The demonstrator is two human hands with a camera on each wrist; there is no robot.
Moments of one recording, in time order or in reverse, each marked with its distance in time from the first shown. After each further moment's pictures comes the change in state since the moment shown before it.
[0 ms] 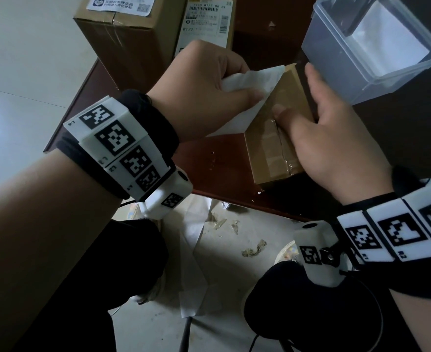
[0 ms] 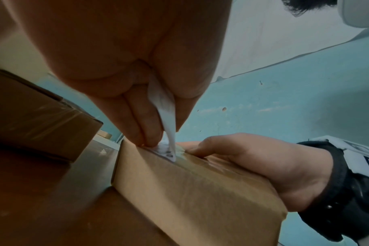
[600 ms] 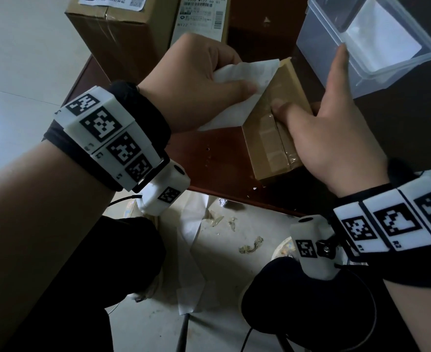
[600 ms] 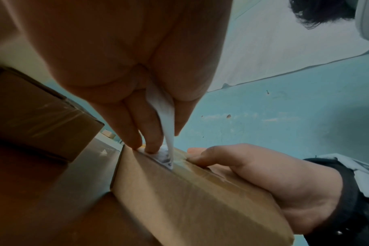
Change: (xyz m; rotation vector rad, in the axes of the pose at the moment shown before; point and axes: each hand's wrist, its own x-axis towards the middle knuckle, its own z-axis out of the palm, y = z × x) left_hand 0.001 0.002 -0.002 -0.051 -0.025 -0.052; right_hand -0.005 -0.002 -0.003 -0.028 0.107 0.061
